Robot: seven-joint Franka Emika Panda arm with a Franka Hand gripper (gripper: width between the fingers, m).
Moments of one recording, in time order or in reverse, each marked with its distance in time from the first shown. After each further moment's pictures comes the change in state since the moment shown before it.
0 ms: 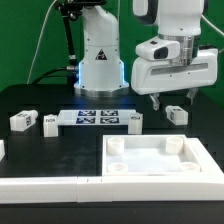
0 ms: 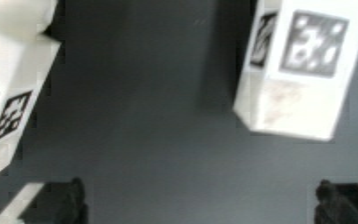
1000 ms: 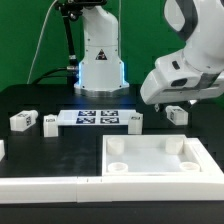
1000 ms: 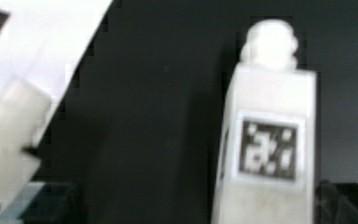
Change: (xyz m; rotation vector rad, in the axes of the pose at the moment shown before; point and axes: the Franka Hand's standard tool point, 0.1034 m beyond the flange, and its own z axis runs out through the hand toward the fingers) arm -0.014 -0.011 0.017 -0.025 -0.587 0.029
